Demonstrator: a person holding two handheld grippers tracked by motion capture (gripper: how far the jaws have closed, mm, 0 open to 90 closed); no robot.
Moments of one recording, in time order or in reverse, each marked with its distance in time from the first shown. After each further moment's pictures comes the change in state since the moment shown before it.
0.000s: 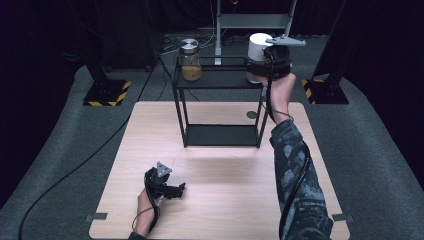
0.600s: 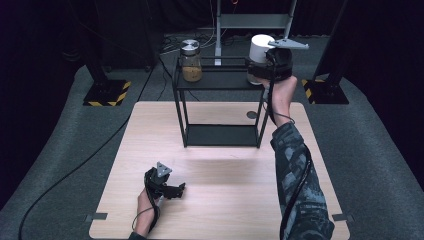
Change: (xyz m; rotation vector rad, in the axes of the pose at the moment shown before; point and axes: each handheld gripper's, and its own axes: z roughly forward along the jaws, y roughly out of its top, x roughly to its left) left arm 0.000 0.000 0.000 0.000 0.000 -0.001; right arm -0.003 -0.008 -0.006 -0.021 0.008 0.011
